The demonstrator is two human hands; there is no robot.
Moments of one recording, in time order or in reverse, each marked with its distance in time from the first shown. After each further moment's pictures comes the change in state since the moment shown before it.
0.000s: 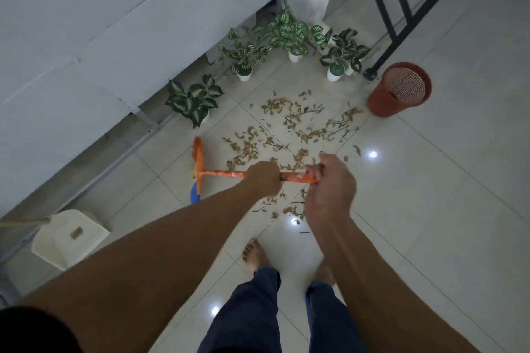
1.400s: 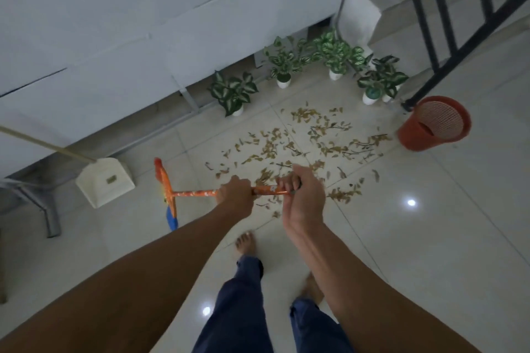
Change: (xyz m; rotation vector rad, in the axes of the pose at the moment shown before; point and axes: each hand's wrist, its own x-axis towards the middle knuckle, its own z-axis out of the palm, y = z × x) left_hand -0.101 0.028 0.094 -0.066 0.276 -0.410; right_hand -0.014 -0.010 -0.100 -0.111 -0.492 0.255
